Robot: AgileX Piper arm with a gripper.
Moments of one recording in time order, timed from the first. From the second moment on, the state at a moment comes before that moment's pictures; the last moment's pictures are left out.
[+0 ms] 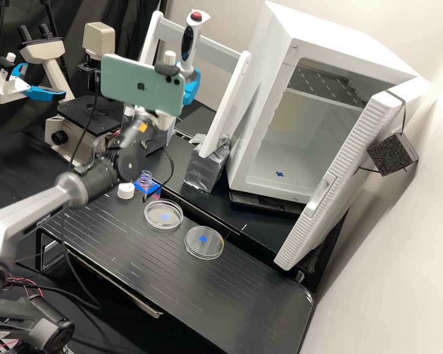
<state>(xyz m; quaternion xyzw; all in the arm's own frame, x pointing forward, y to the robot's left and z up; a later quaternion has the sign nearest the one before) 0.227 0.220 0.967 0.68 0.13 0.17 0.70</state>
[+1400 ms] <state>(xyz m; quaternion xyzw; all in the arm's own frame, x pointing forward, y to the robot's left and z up) 0.314 0.315 0.958 0.64 0.16 0.02 0.75</state>
